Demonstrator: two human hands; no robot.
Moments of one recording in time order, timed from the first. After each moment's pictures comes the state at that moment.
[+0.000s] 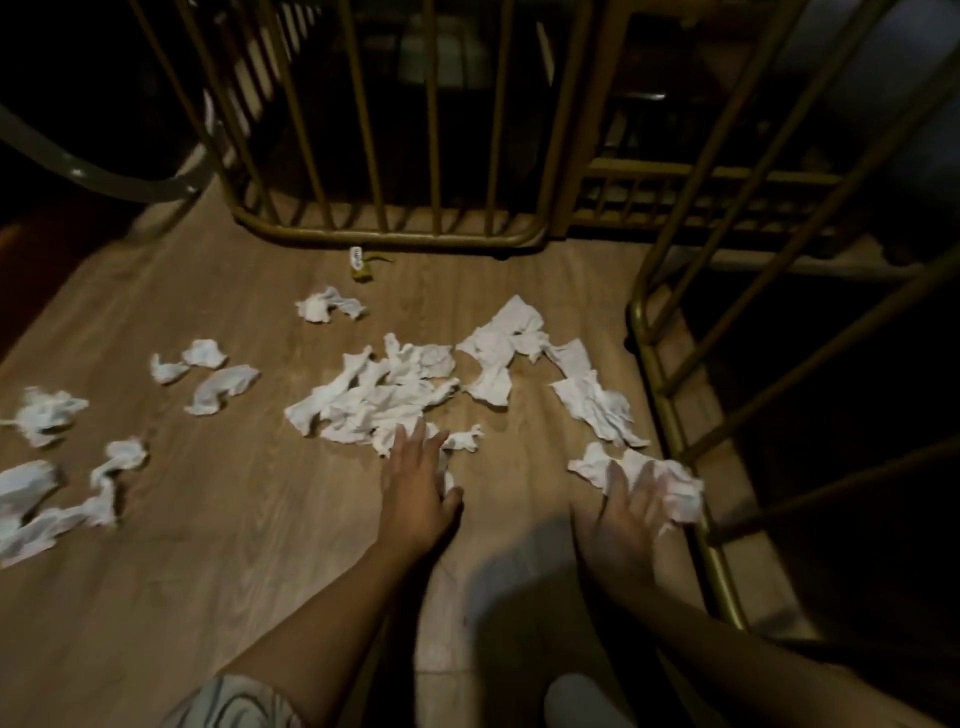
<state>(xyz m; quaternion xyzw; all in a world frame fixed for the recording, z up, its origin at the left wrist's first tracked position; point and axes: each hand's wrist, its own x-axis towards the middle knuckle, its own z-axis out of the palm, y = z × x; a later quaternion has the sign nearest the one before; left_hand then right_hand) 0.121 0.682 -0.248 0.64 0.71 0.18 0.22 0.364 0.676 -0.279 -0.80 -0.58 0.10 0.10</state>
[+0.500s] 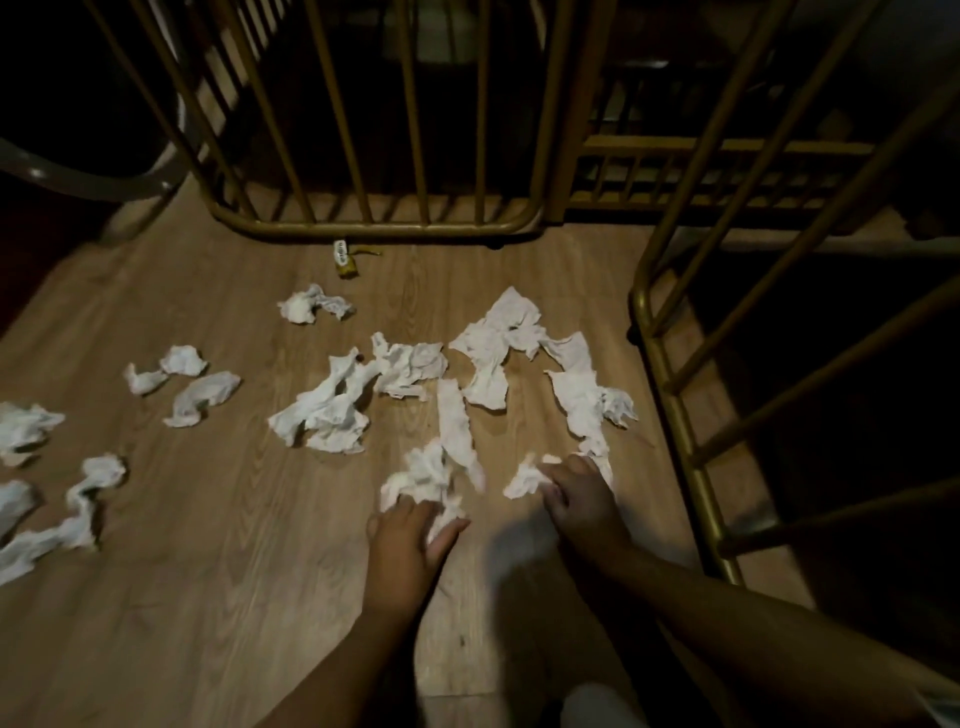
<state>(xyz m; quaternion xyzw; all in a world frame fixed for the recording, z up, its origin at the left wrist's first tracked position) 0.132 0.652 -0.278 0.63 0.70 0.25 0.20 0.359 0.721 -0.284 -0.61 -0.74 0.23 0.16</state>
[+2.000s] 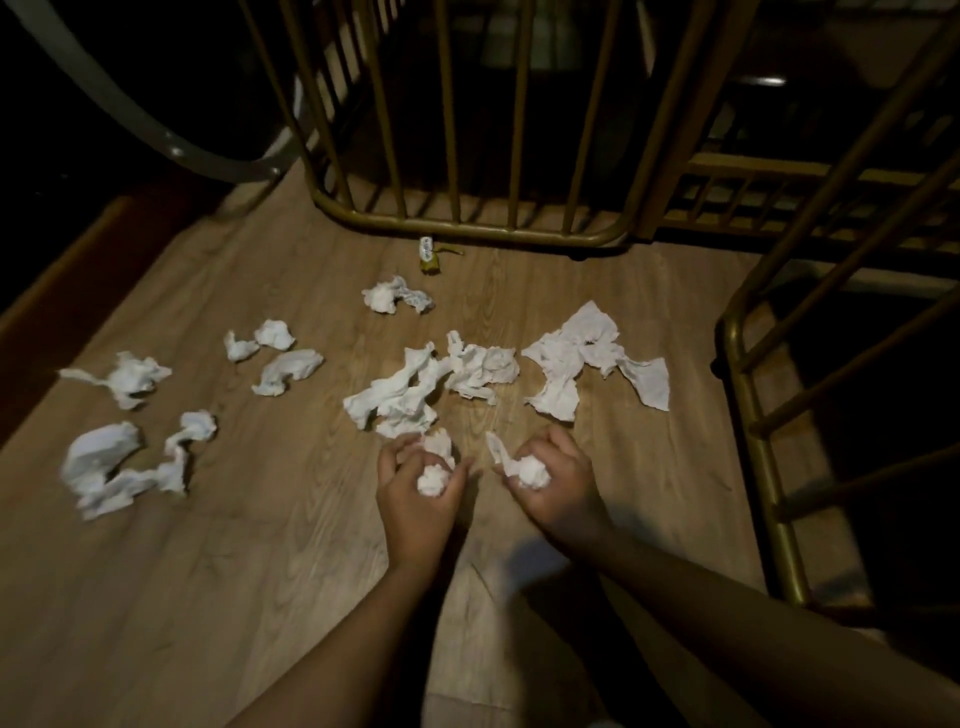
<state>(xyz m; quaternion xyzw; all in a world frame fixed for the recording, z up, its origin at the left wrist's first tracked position) 0.107 0.681 -0.233 0.40 0.76 0.47 0.18 0.267 0.748 -0.244 -0.46 -0.78 0.27 0.32</state>
